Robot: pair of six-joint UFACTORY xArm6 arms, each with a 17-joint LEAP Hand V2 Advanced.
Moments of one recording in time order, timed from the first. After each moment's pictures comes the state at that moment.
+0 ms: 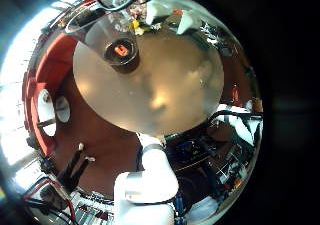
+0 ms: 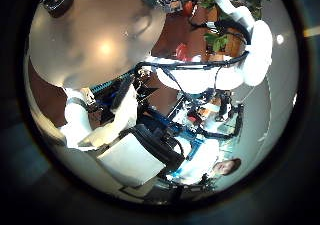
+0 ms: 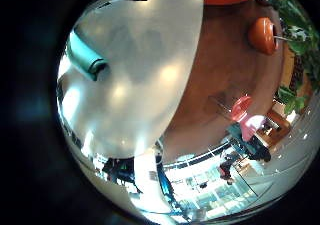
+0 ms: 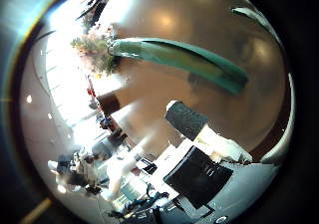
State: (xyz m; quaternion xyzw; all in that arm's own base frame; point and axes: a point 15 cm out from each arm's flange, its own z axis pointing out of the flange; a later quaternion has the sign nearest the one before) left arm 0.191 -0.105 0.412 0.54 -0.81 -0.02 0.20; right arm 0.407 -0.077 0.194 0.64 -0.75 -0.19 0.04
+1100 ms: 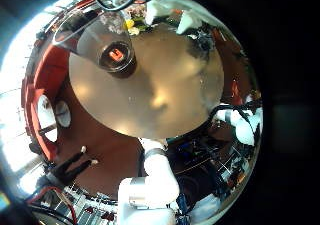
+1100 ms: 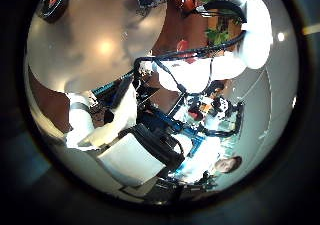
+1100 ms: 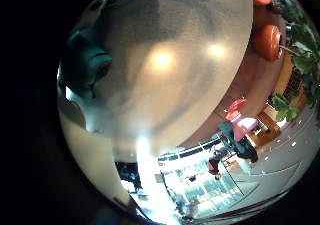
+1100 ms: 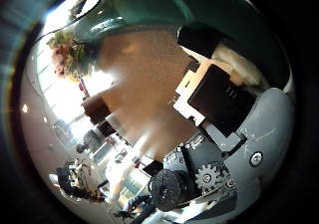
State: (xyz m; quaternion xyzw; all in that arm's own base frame) left arm 0.212 -0.114 0.403 0.53 -0.82 -0.04 0.21; right arm 0.437 -0.035 0.142 0.66 -0.72 -0.21 0.09
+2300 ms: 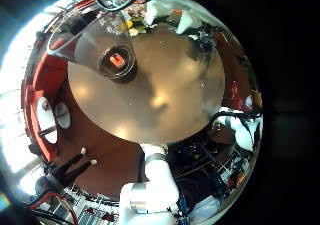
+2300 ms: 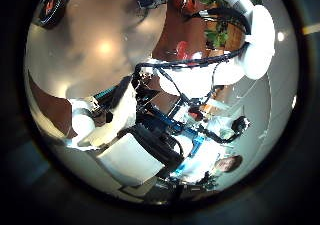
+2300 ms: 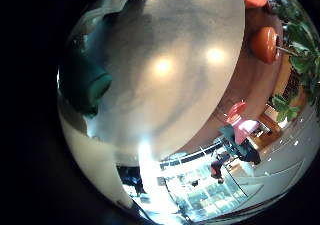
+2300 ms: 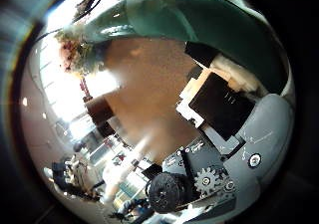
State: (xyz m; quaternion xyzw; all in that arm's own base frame) left arm 0.228 -0.117 0.402 0.53 -0.82 -0.03 0.20; right arm 0.443 -0.035 0.165 0.66 -0.72 -0.19 0.08
